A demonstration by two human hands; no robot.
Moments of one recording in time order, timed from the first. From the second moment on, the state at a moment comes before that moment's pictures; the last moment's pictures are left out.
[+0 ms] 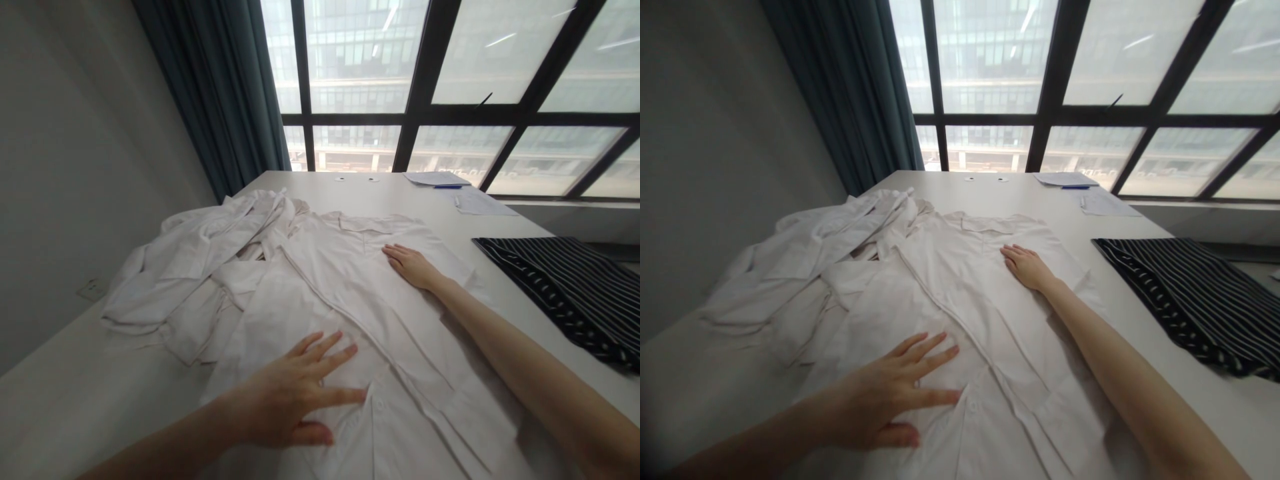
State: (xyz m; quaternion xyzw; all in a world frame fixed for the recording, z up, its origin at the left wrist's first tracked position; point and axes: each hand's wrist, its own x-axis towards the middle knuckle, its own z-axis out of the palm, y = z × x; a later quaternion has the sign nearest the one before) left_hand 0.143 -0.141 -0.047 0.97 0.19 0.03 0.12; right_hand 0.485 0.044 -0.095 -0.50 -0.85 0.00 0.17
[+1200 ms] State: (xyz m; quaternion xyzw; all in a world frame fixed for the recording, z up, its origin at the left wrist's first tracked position) left_hand 0.173 -0.050 -0.089 0.94 0.29 0.19 0.06; right_hand 0.466 -0.198 -0.048 -0.41 -0.89 0.10 0.15
